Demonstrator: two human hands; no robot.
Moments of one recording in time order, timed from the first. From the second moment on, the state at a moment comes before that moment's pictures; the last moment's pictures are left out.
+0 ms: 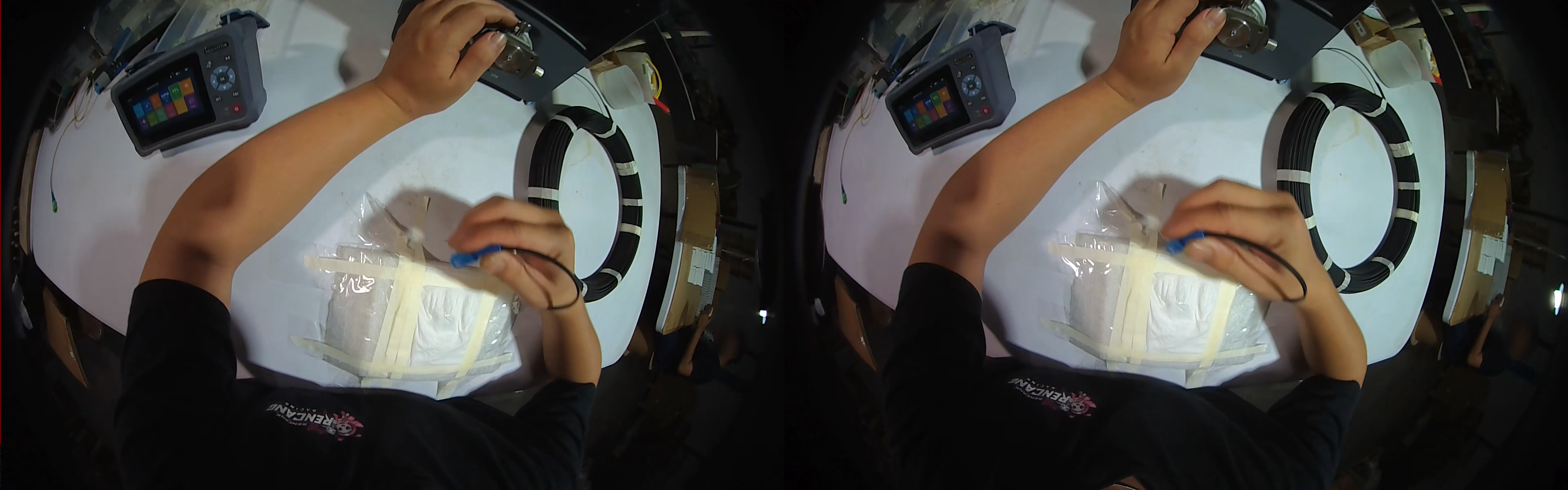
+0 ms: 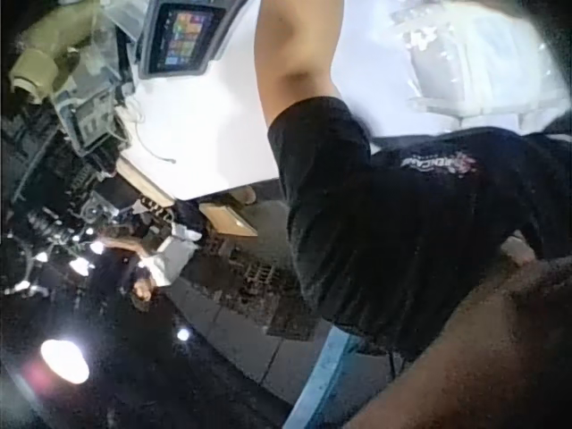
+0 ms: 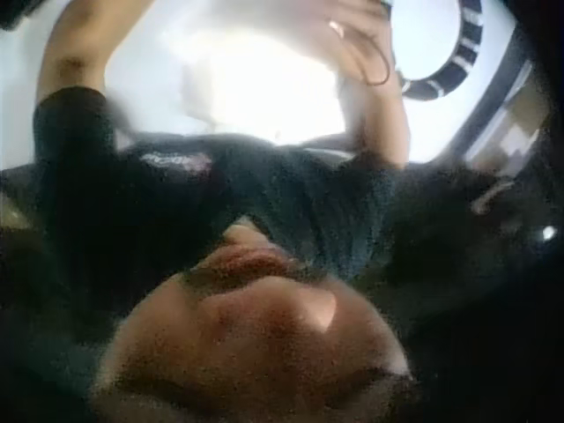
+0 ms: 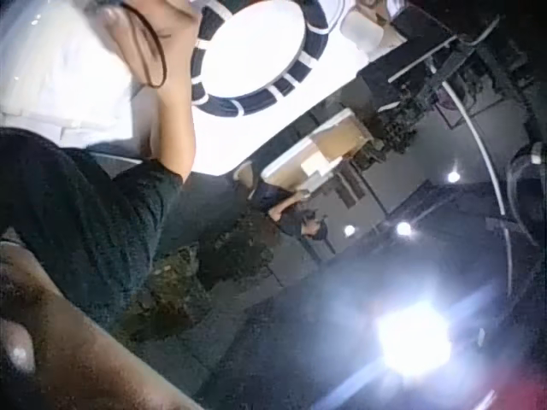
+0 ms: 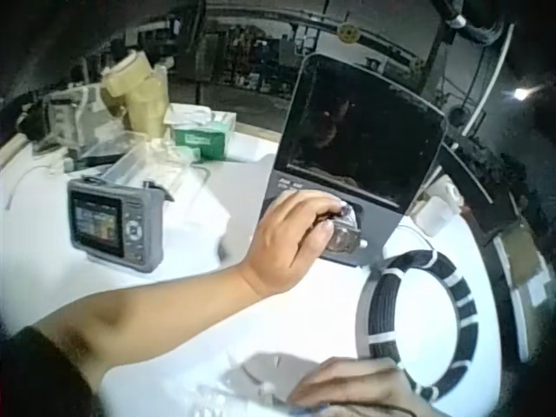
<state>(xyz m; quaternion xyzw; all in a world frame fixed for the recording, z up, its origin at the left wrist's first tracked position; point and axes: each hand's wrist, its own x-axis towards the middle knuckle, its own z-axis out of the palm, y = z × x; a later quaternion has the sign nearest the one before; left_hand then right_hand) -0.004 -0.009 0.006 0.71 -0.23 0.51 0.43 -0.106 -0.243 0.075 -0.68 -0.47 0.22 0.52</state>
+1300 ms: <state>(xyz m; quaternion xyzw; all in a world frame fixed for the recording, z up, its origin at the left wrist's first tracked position) -0.004 -0.014 0.001 0.69 -0.24 0.55 0.41 -0.165 -0.267 0.046 -0.73 -0.48 0.07 0.48</state>
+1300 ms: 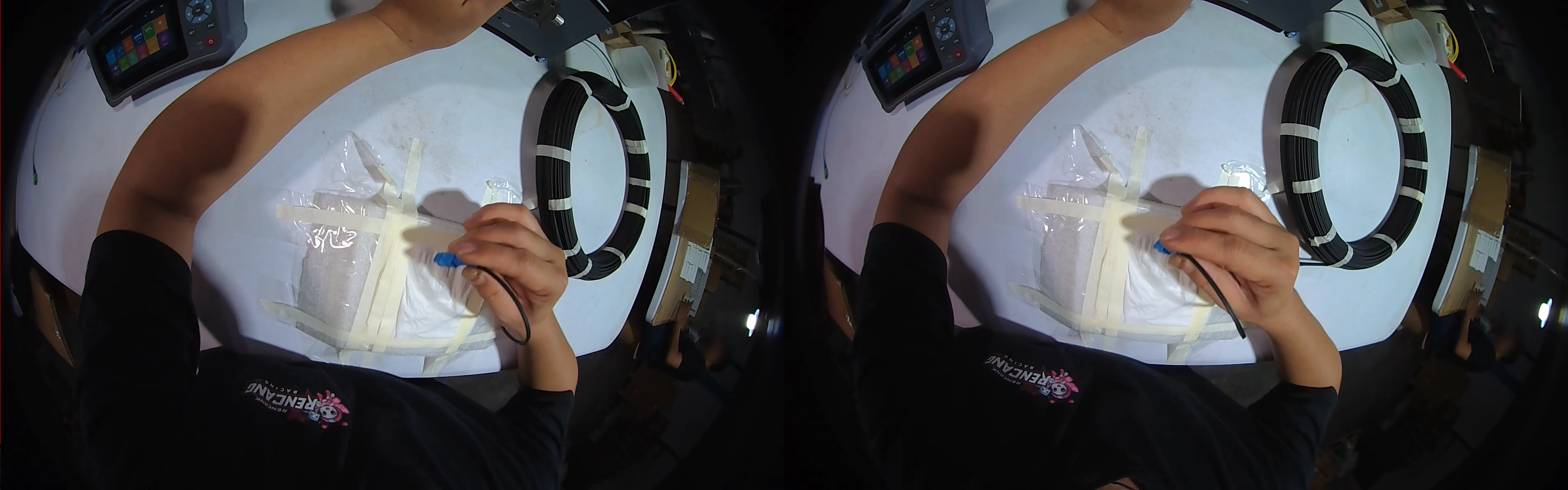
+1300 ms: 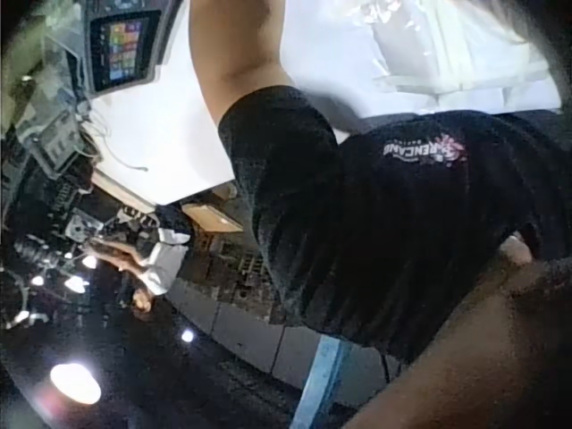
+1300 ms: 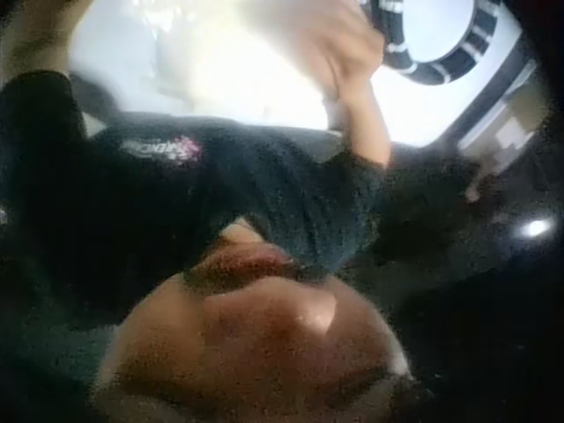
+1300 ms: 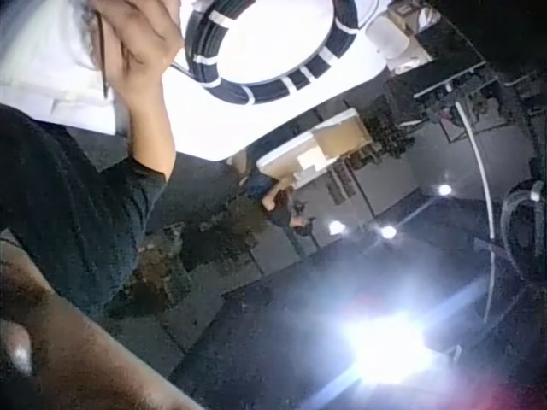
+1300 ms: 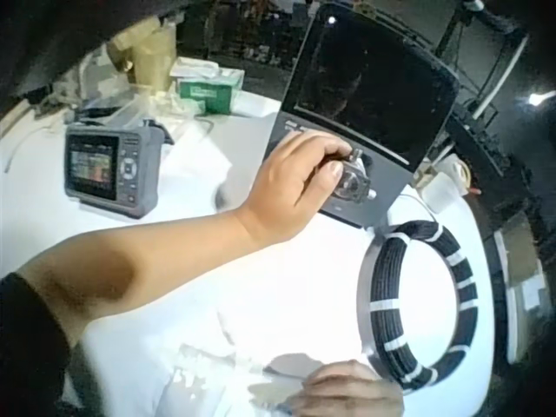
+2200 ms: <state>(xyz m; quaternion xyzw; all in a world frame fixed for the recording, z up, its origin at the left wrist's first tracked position) -0.002 -0.015 0.000 0.70 -0.23 0.54 0.41 -0.166 -0.264 0.047 -0.75 -0.49 0.02 0.45</state>
